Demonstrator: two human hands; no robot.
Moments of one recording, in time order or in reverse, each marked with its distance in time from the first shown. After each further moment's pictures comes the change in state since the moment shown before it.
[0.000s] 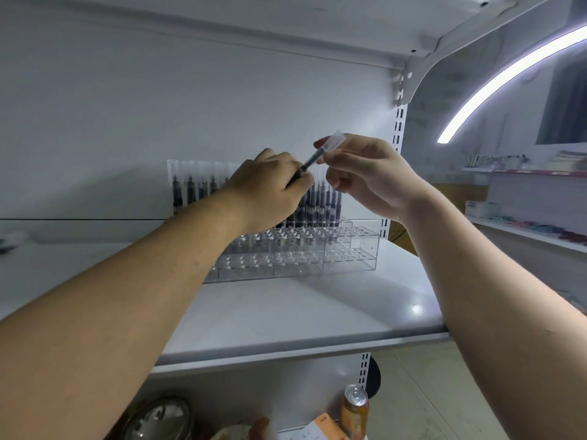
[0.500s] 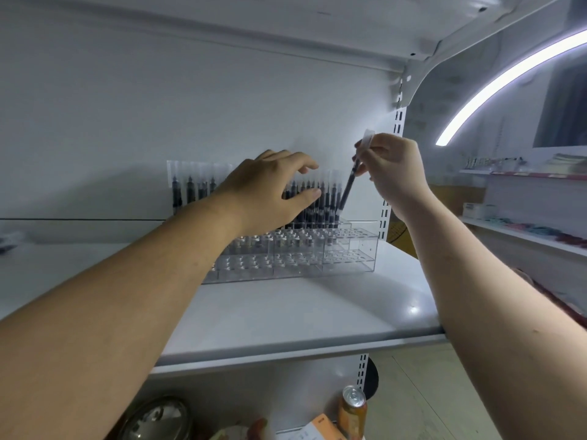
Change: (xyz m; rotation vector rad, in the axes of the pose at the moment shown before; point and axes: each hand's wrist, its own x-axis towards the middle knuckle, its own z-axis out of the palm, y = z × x) left_hand -0.003 -0.007 -0.003 0.069 0.012 0.121; right_hand 0.003 0.010 -0.021 -0.643 0.630 -0.117
